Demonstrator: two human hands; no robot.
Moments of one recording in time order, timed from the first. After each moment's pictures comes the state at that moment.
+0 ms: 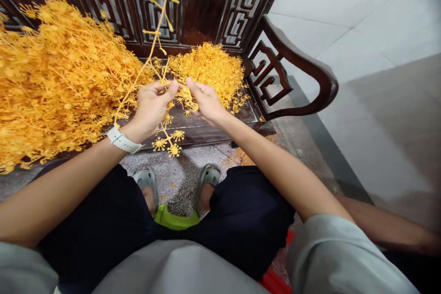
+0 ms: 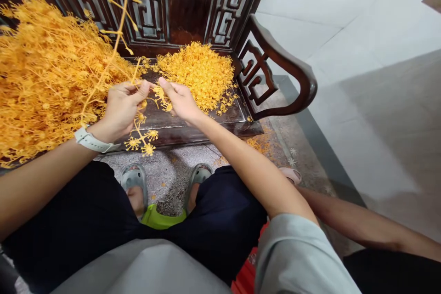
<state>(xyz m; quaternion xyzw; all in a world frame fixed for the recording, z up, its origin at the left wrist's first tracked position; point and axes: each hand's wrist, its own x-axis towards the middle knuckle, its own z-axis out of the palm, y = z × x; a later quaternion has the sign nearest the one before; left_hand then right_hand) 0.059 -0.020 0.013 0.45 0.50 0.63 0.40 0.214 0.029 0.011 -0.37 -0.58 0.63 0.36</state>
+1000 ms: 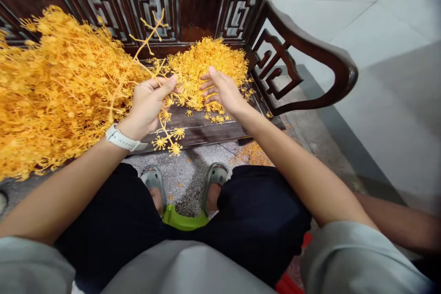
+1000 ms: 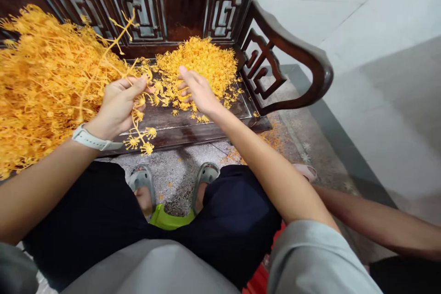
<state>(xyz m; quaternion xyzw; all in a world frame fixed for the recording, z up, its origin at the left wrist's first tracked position) 0.054 -0.002 0.016 0.42 0.51 0.61 0.45 0.268 0.070 0.001 -0.45 -0.67 0.46 0.35</state>
